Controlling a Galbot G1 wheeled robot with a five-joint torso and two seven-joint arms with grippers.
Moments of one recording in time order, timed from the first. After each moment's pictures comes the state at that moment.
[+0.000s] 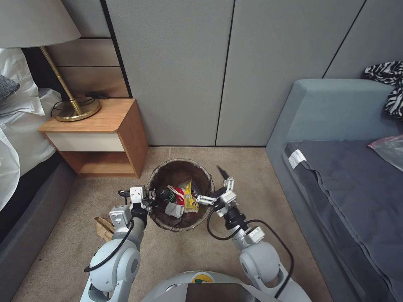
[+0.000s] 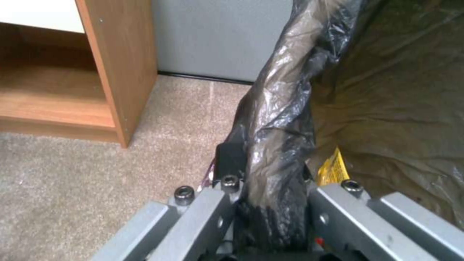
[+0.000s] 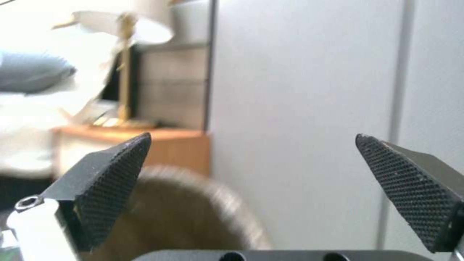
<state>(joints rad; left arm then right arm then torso) 1.62 -1.48 -0.48 -2.33 -0.29 0.53 -0.17 -1.52 1.34 0.23 2.11 0.04 0.36 -0.09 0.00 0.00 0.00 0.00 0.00</state>
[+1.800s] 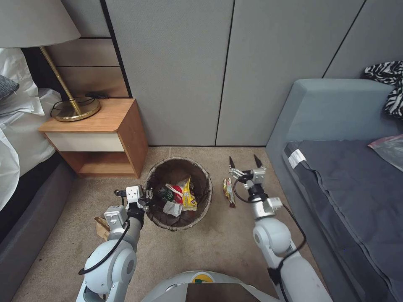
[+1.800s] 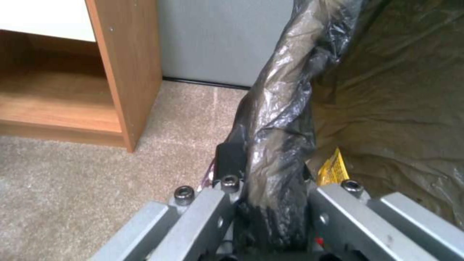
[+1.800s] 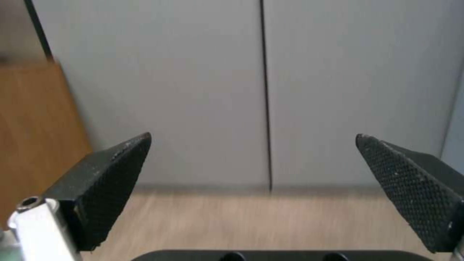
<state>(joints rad) 1.63 -1.48 -0.50 -2.35 -0.30 0.53 -0.17 -1.45 1.37 0.41 2.01 0.11 0.30 0.07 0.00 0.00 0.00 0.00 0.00</state>
